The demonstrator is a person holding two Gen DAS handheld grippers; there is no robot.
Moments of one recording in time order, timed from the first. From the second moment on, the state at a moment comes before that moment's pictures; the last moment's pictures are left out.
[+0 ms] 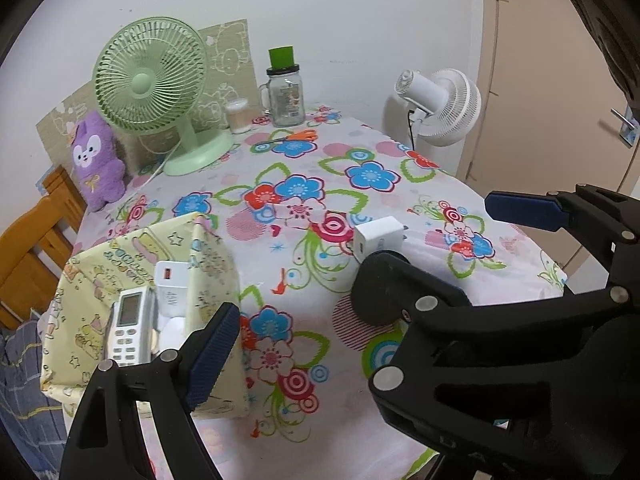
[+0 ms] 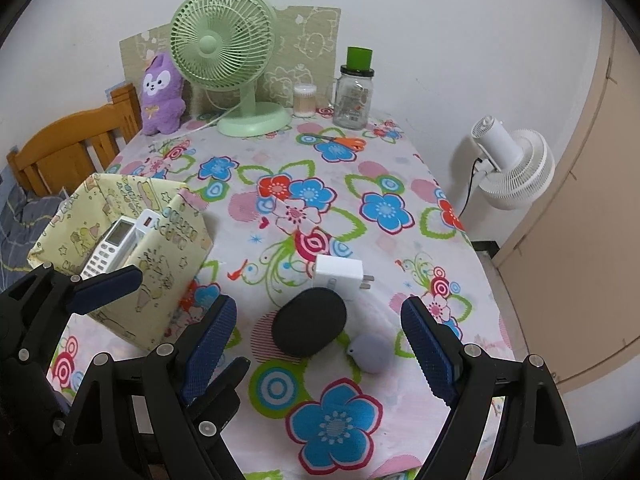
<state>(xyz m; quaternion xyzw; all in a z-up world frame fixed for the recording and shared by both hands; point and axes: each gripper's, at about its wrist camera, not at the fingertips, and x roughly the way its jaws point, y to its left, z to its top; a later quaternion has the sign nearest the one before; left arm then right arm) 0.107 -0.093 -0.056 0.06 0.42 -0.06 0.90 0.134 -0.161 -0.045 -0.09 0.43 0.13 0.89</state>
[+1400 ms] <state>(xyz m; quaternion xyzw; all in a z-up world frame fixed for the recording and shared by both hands) 0.159 -0.136 -0.134 0.07 0.48 -0.11 0.87 0.174 -0.228 -0.132 -0.04 0.49 0.11 0.87</state>
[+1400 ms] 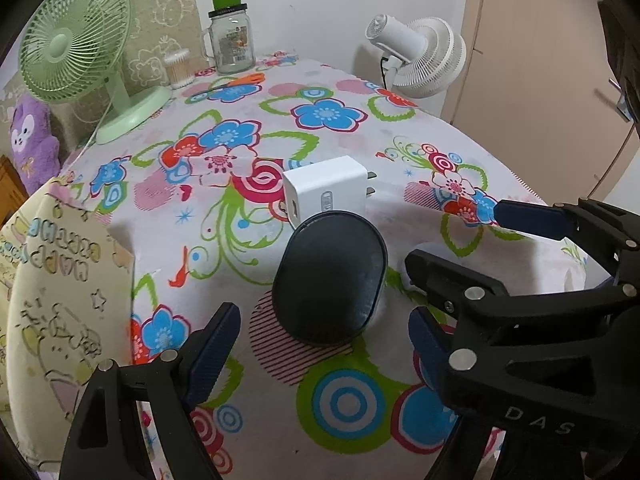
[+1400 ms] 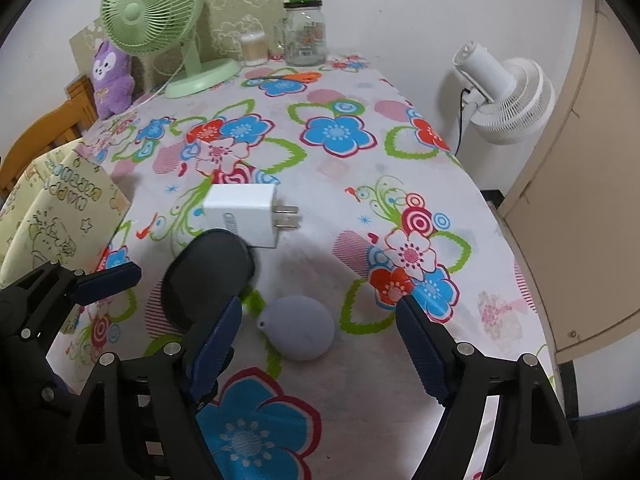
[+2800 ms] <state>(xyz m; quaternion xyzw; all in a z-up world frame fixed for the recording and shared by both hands) 0.146 -0.124 -0.142 0.07 0.48 -0.09 0.87 0.169 -0.215 -0.154 -0.05 0.50 0.09 0.86</state>
